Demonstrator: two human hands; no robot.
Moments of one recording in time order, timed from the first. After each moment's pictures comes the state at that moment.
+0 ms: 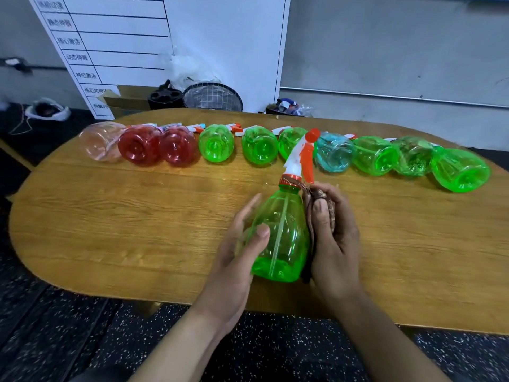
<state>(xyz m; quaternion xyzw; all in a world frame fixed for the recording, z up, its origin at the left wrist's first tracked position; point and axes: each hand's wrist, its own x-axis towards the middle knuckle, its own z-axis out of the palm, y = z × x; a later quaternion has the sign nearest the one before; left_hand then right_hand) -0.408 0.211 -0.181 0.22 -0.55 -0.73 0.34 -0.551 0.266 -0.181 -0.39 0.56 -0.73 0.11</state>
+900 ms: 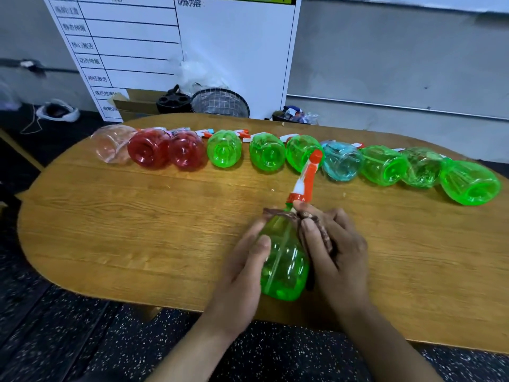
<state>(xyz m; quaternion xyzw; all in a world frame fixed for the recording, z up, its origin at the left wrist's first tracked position) -0.409 0.210 -0.189 0.25 -0.60 -0.69 0.33 -0.560 0.273 -0.183 -0.52 0.64 -0.56 -0.03</state>
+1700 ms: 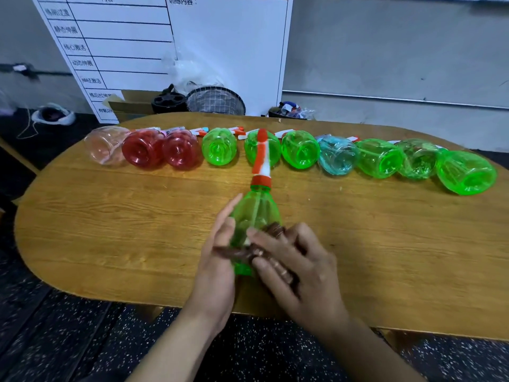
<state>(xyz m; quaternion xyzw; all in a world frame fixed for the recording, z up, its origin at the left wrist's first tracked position) -0.401 0.195 -0.184 0.28 -0.53 -0.70 0.38 -0.529 0.281 -0.194 -0.63 0.59 -0.49 -0.07</state>
